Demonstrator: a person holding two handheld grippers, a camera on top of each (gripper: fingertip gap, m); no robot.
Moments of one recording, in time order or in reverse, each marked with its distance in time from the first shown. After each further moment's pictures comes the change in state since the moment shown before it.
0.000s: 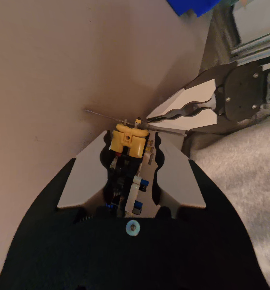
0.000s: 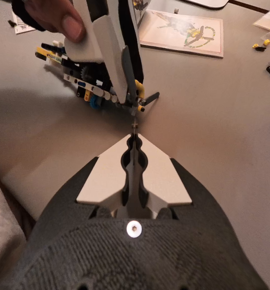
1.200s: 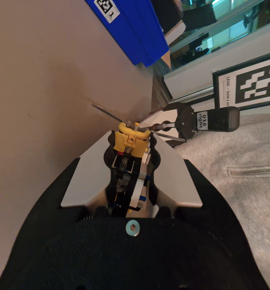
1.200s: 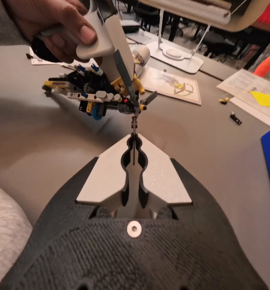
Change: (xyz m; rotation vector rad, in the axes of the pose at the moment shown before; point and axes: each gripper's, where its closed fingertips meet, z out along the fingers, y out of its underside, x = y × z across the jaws) left arm 0.019 0.005 -0.053 0.303 0.296 -0.103; right arm -0.023 -0.037 -0.011 0.222 0.118 -0.127
